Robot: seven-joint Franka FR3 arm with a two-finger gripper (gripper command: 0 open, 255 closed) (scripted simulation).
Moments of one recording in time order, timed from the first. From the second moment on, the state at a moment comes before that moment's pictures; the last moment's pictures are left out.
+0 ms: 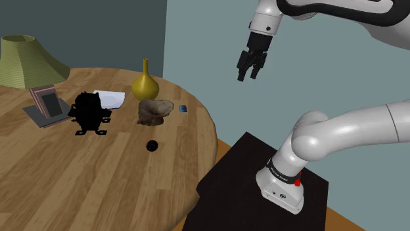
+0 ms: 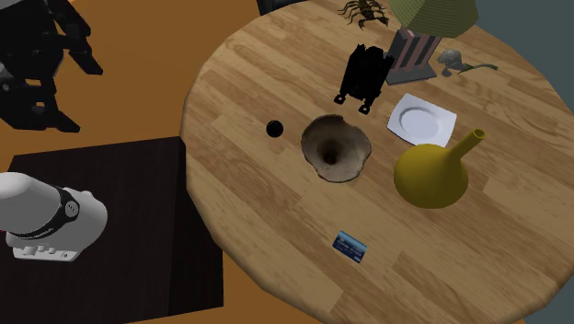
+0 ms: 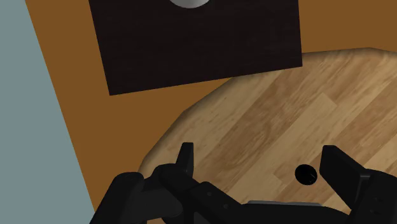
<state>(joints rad) 0.02 -0.77 -0.01 -2.37 0.07 1.52 0.16</state>
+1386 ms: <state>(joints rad) 0.08 -0.19 0.18 -2.37 0.11 2.07 0.34</state>
